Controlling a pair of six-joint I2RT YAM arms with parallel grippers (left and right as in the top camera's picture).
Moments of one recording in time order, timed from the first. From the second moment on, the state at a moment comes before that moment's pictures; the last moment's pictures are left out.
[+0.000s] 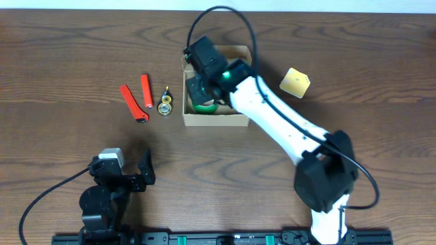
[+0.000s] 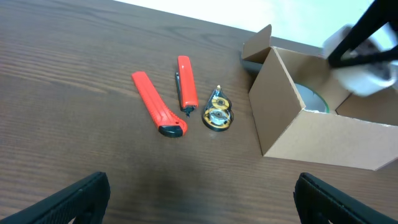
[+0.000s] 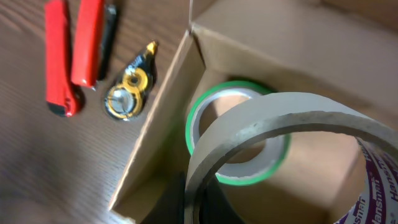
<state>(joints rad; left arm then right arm) 0.03 0.01 0.13 -0.46 0.15 -0.20 0.69 2.05 1.79 -0.81 0.01 0.30</state>
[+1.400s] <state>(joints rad) 0.03 0.01 0.13 -0.46 0.15 -0.20 0.65 2.07 1.88 -0.95 0.01 0.24</state>
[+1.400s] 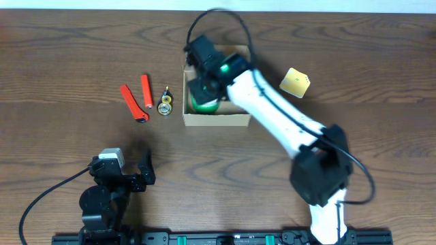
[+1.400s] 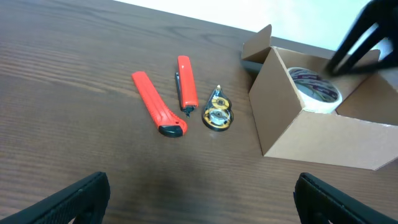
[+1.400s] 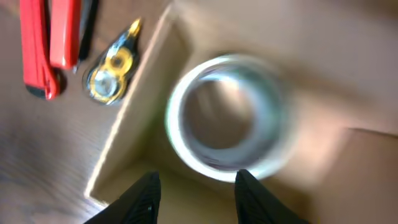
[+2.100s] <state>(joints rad) 0.03 0.01 0.13 -0.46 0.15 -0.20 0.05 2.07 1.83 -1.01 0.05 0.07</state>
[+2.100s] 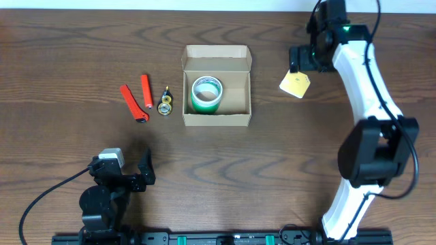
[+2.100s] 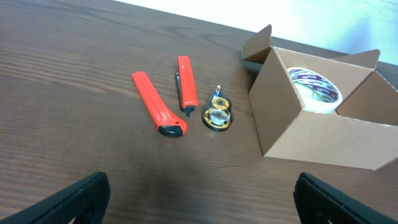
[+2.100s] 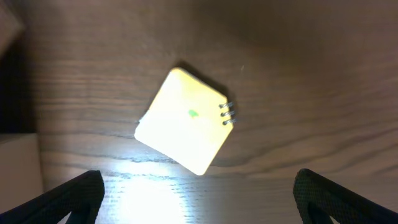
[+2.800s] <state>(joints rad) 0.03 0.01 0.13 -0.46 0.15 -0.20 0.05 2.28 1.83 -0.90 0.09 0.54</state>
